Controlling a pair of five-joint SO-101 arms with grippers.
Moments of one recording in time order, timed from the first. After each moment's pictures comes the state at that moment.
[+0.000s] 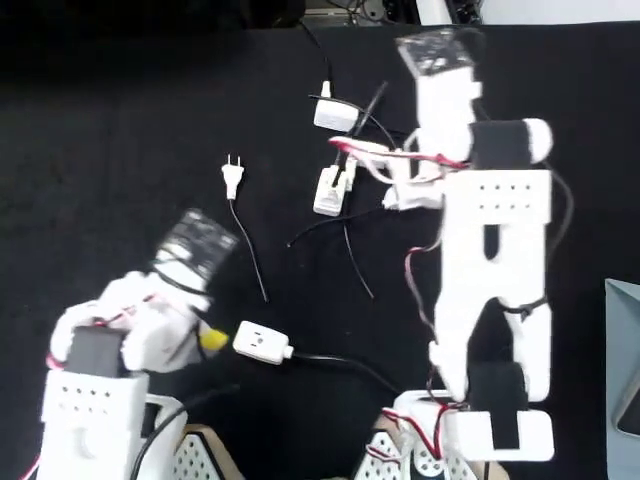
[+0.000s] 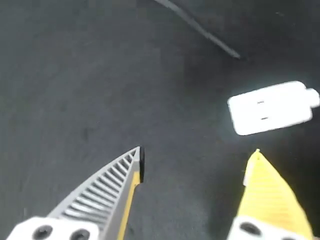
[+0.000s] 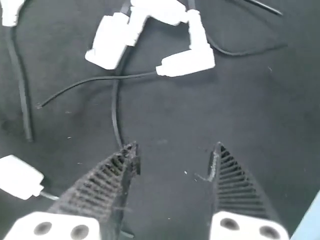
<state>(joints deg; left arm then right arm) 2.8 -69.8 59.5 81.1 -32.9 0.3 -8.7 -12.1 99.0 10.9</state>
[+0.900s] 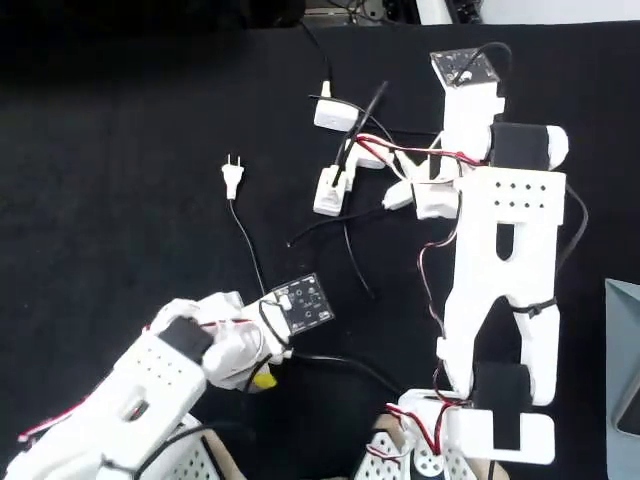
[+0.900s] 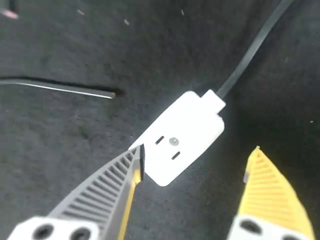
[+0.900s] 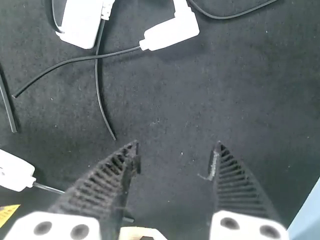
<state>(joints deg) 28.0 -51.2 73.5 55.3 -36.2 3.6 -8.7 -6.9 99.0 10.9</state>
